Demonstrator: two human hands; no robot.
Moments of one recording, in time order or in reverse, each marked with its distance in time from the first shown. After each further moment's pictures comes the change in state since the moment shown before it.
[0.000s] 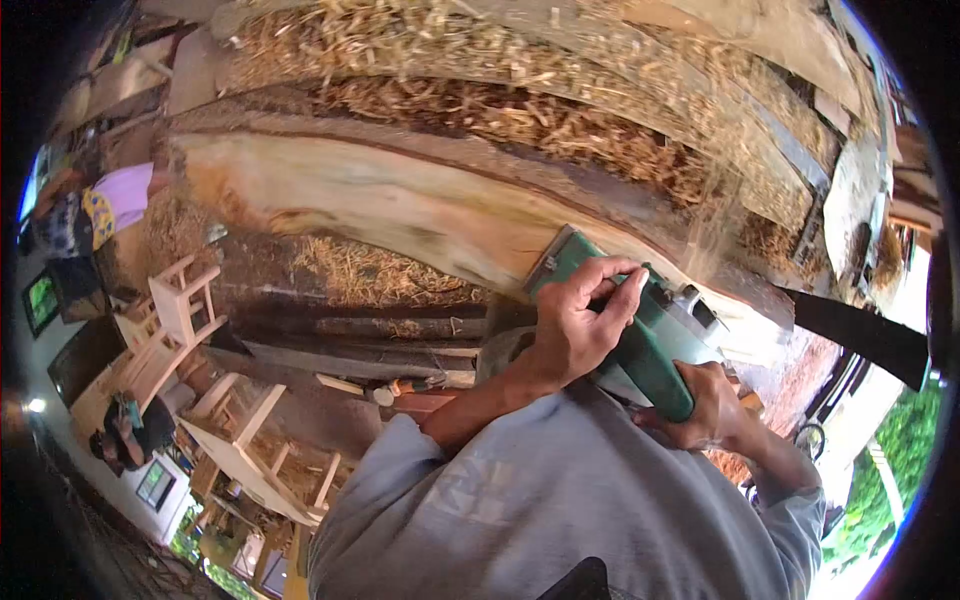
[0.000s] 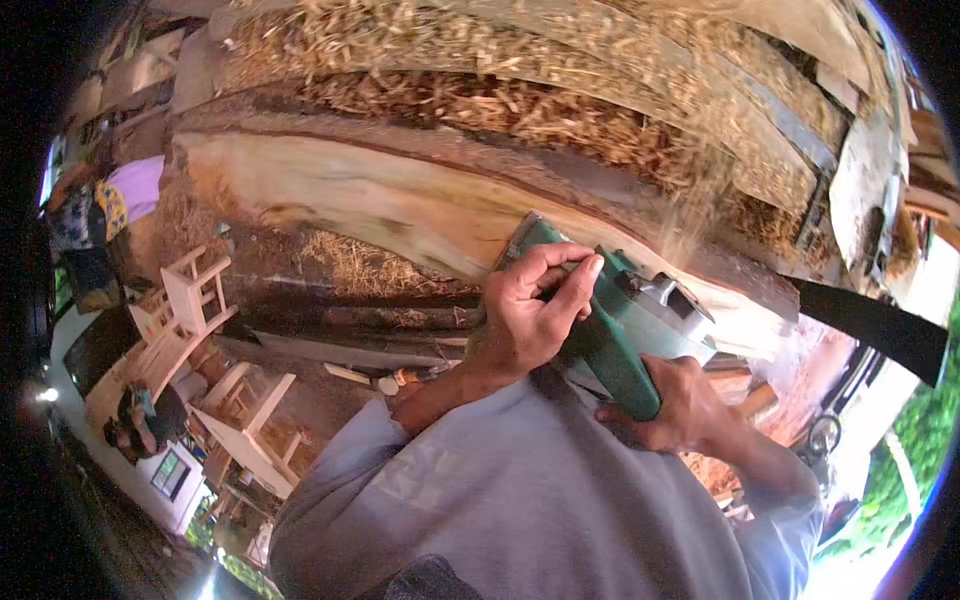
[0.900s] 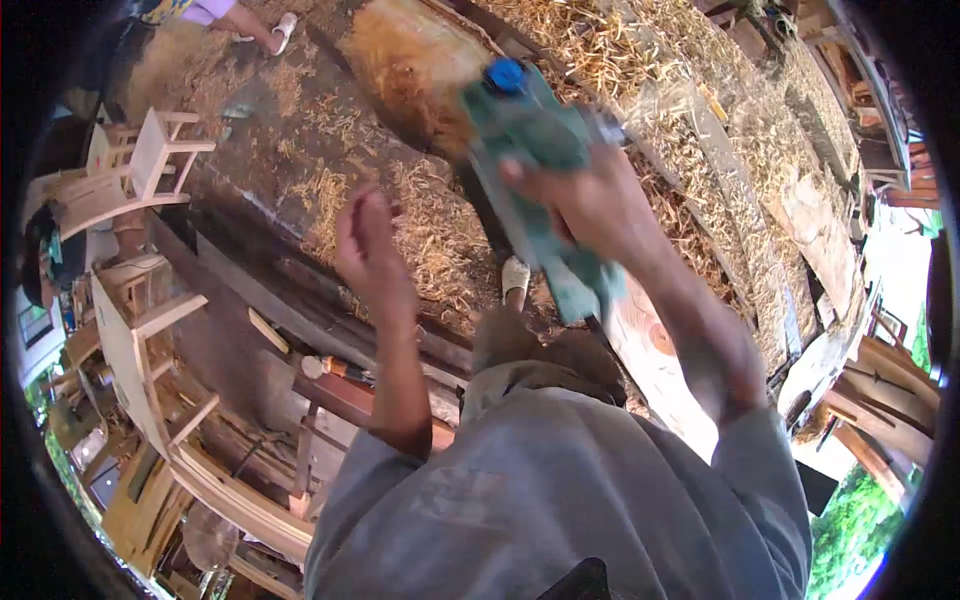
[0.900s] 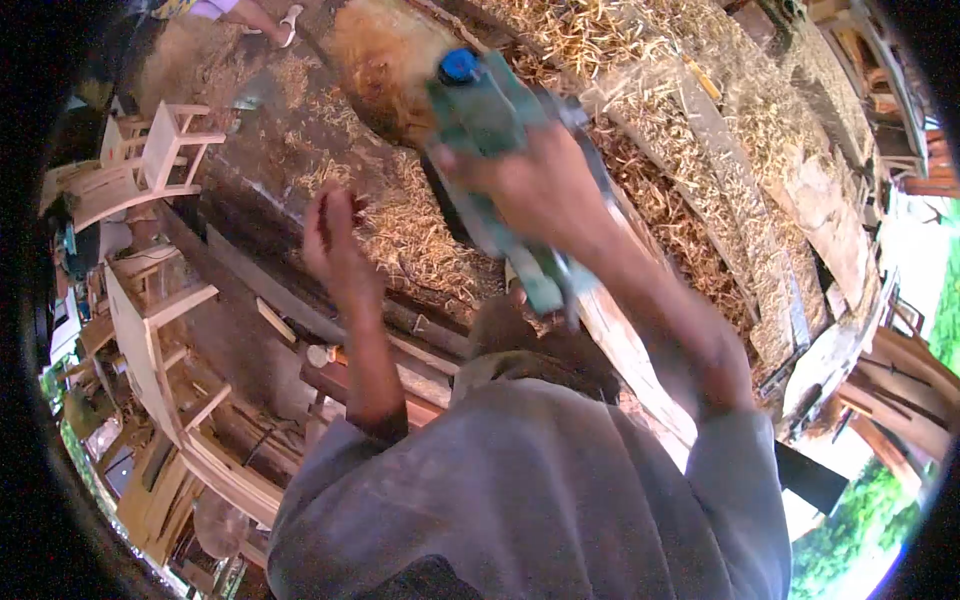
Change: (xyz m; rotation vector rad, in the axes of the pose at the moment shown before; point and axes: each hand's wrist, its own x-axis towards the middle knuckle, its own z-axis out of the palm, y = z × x) left_hand -0.053 0.033 -0.301 -0.058 1.207 0.337; right_hand 0.230 -0.291 0.077 -0.226 0.227 -0.746
